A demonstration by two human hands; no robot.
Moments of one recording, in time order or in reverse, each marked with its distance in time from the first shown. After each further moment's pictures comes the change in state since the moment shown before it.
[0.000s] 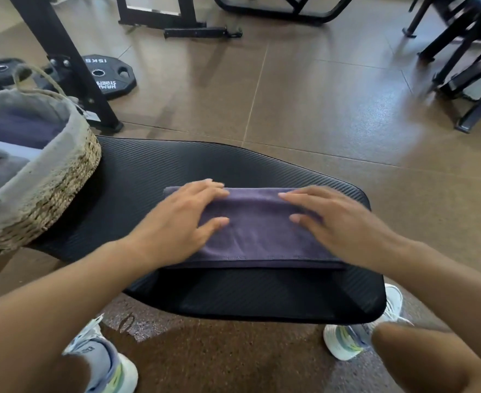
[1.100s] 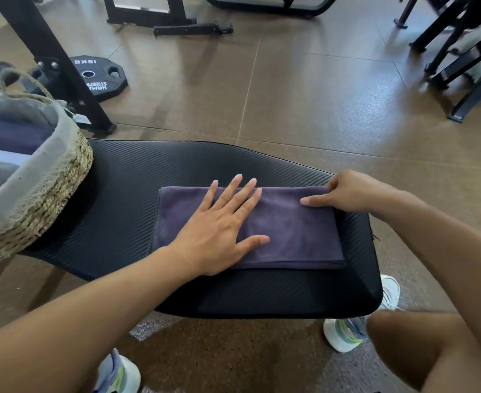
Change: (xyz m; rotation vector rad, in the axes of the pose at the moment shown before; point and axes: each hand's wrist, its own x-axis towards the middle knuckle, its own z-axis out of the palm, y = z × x) left_hand 0.022 0.029 0.051 0.303 -0.218 0.068; right_hand 0.037 0.047 -0.022 0.036 -0.289 0.753
